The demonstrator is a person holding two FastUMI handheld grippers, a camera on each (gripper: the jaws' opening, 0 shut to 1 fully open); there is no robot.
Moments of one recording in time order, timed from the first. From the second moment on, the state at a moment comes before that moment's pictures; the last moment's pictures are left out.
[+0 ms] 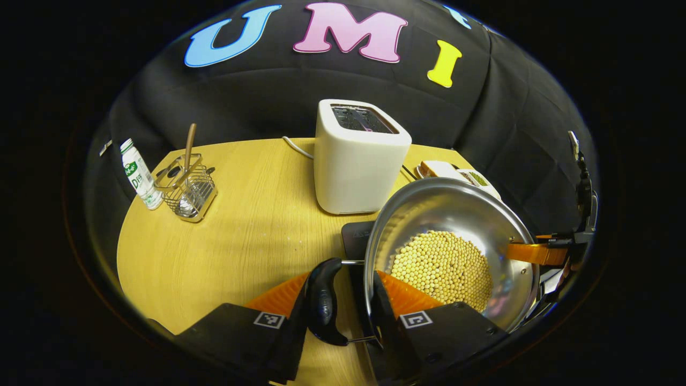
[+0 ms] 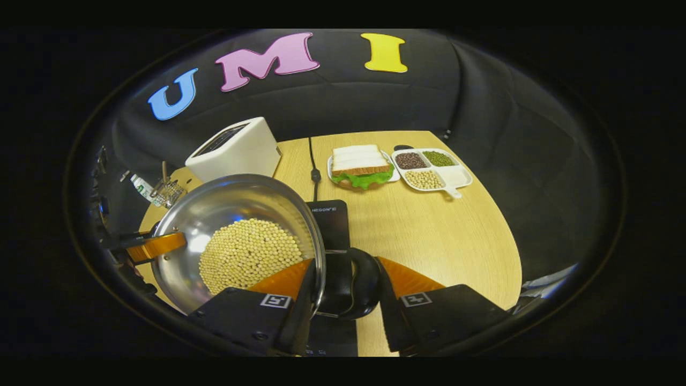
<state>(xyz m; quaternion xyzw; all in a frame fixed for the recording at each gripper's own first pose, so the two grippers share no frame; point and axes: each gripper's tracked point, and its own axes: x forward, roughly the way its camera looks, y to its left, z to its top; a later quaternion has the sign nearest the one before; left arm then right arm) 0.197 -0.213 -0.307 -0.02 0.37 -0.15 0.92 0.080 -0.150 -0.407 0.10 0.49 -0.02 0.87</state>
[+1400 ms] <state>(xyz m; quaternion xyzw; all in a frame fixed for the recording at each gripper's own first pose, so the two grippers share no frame) 0.084 -0.064 -0.068 -0.06 0.11 -0.08 0.99 0.056 -0.124 -0.138 0.09 0.19 -0.05 0.98</state>
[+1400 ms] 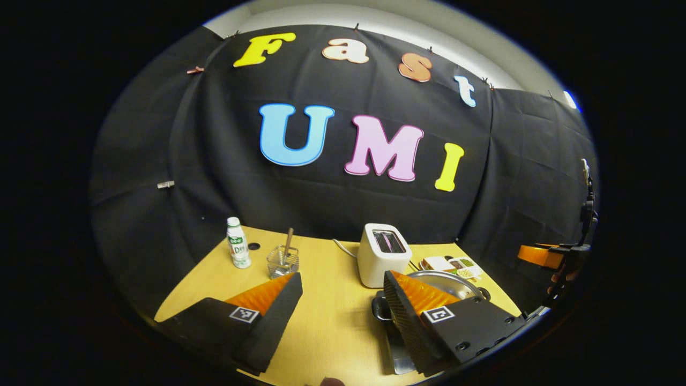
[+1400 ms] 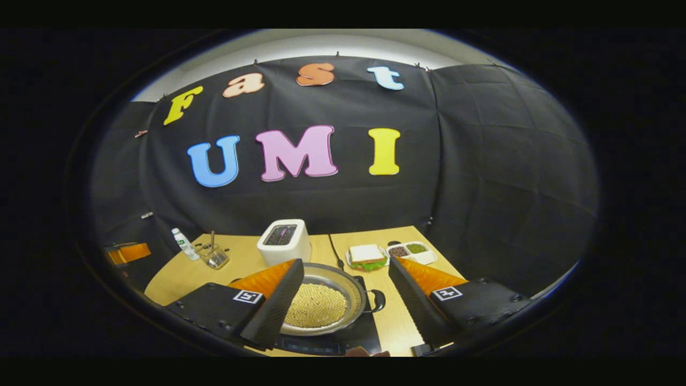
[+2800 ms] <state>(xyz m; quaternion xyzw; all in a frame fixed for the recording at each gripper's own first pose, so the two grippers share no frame) 0.011 -0.022 0.027 0.02 -0.03 -0.04 1.00 -0.013 -0.054 -0.010 0.03 0.01 -0.06 1.00</state>
